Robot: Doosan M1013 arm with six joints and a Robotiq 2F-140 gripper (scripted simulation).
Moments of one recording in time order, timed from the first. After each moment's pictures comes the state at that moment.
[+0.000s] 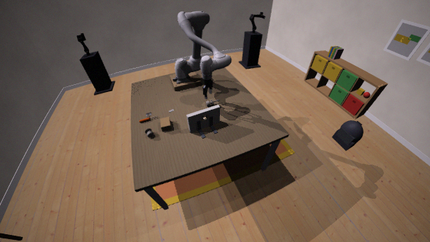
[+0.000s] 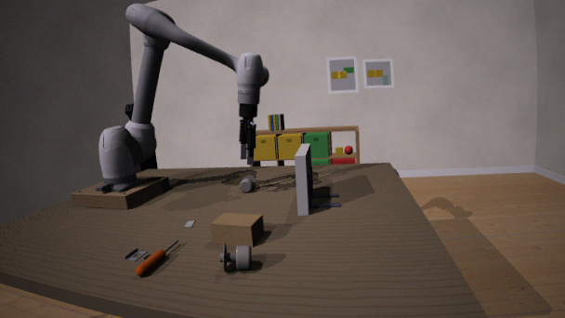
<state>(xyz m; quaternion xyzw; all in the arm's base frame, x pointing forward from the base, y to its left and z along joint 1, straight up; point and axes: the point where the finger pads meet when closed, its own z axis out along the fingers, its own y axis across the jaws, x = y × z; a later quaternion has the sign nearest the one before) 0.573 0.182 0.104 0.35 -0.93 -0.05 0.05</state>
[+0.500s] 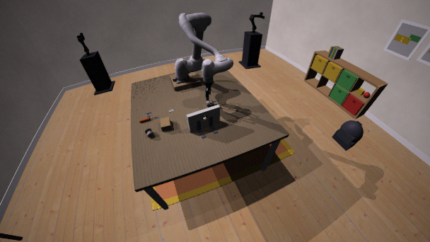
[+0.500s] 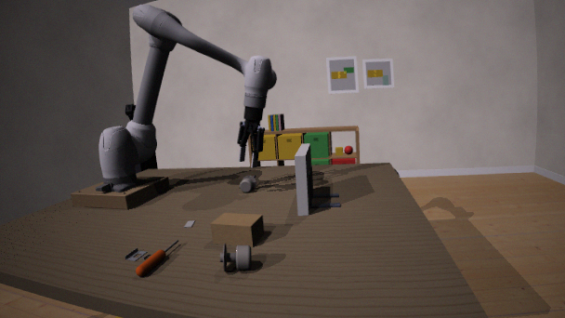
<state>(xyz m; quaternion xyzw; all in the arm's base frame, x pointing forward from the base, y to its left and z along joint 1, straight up) 0.579 0.183 0.092 0.50 -0.86 -0.08 0.08</state>
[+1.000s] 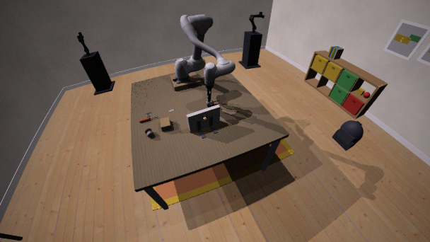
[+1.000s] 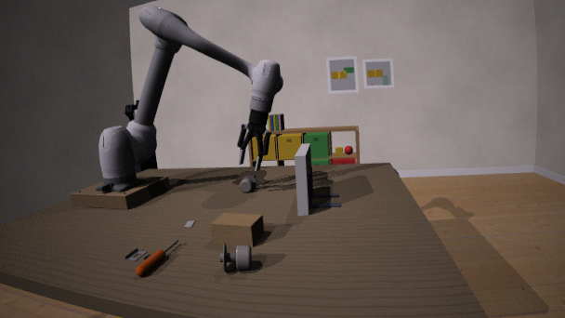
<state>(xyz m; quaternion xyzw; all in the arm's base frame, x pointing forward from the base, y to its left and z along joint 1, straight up) 0.586 0.183 0.080 0.63 -0.77 -0.10 0.10</state>
